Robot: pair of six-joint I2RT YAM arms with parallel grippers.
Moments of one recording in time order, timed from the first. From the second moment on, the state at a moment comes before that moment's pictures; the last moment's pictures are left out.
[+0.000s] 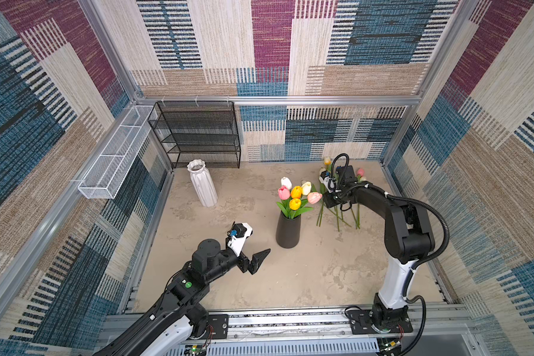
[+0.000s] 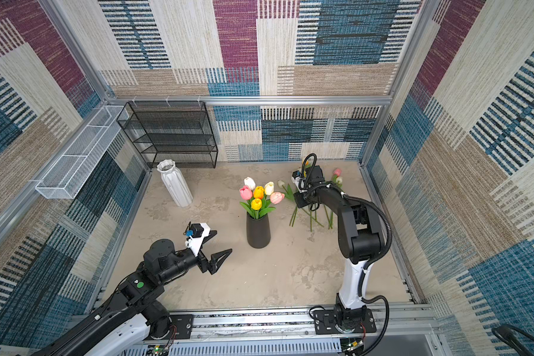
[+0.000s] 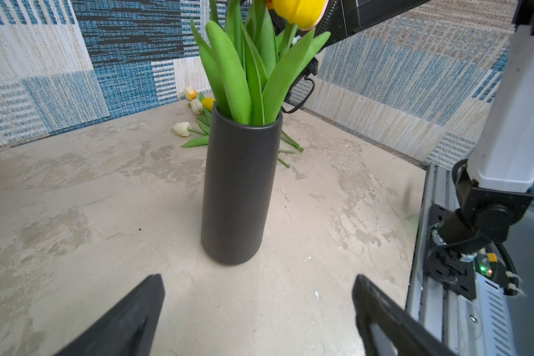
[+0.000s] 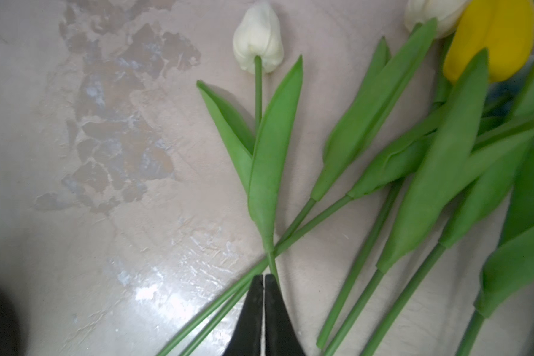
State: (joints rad) left arm -0.64 0.61 0.40 -0.02 0.26 -0.07; right arm 0.16 1.92 1.36 -0.46 -0.22 -0.23
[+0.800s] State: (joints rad) left arm -0.64 0.61 0.39 -0.02 0.24 -0.07; right arm 0.16 2.04 1.40 -0.50 -0.13 -0.22
